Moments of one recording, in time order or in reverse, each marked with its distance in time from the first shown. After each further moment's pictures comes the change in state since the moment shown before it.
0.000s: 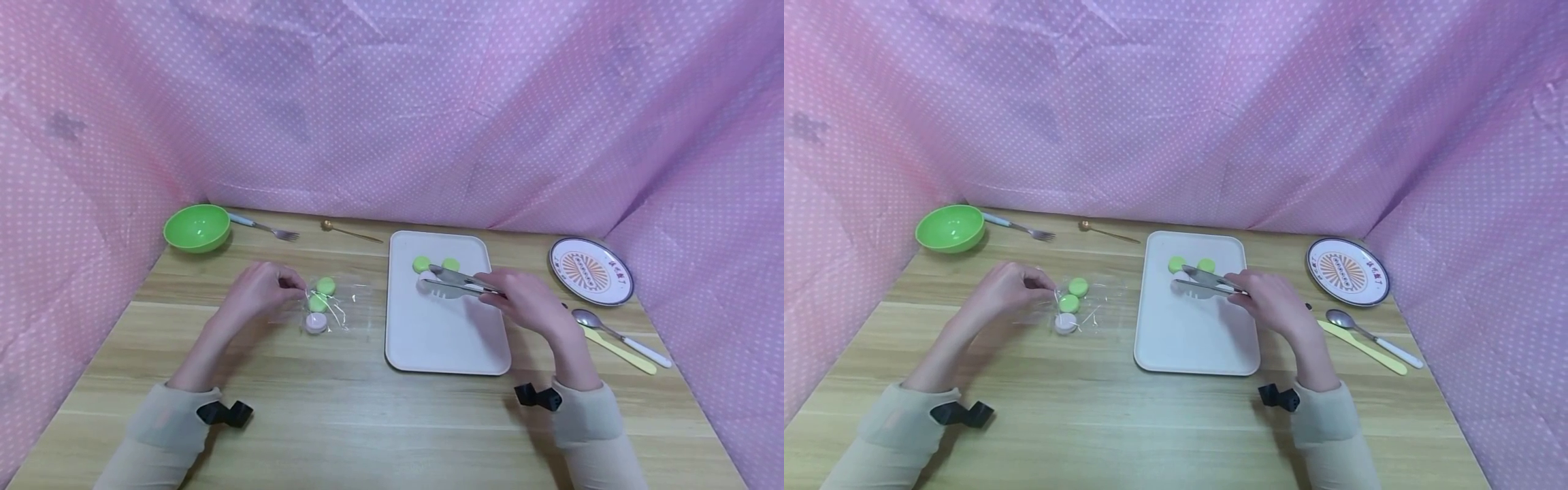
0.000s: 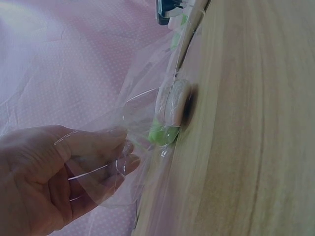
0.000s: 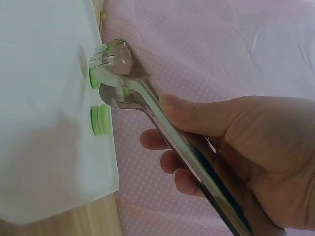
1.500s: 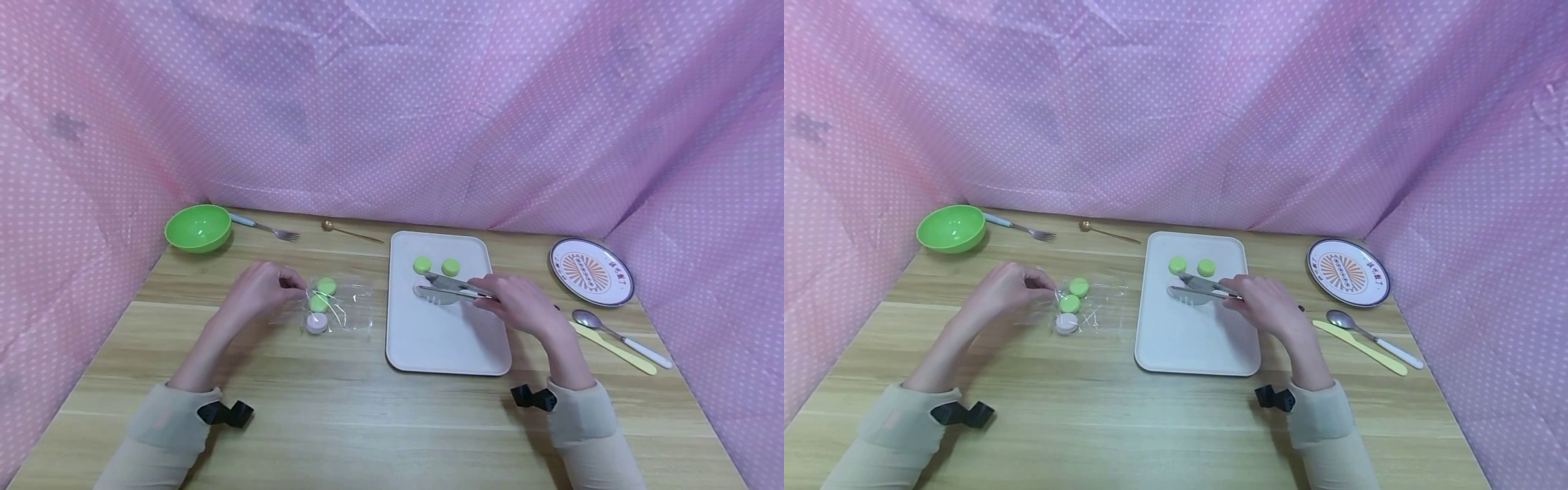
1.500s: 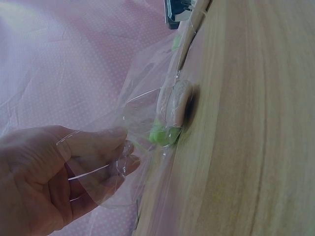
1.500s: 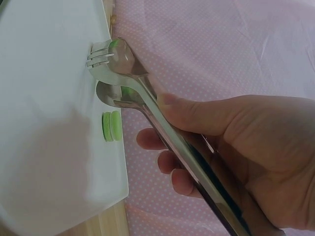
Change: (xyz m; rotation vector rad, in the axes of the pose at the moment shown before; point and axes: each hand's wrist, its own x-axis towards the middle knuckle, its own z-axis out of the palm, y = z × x) left_hand 0.000 0.000 0.000 0.019 0.022 0.002; right_hand 0.003 -0.004 0.010 0.015 -0.090 0.054
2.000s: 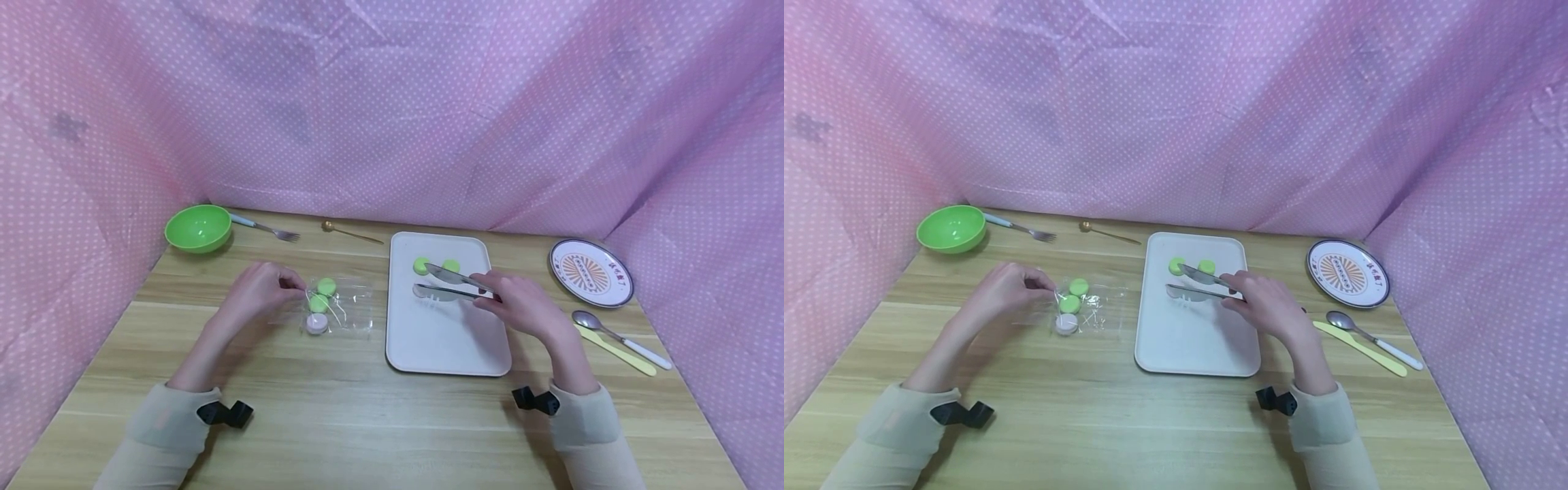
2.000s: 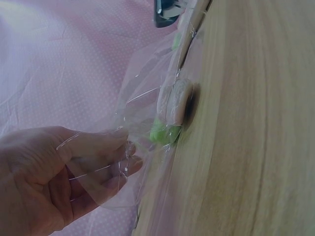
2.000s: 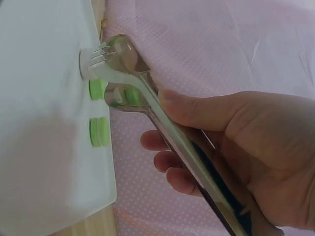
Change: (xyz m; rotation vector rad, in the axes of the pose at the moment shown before) left_hand 0.000 0.000 -0.002 0.002 -0.015 -0.003; right_hand -0.003 -0.010 -0.009 0.003 0.043 0.017
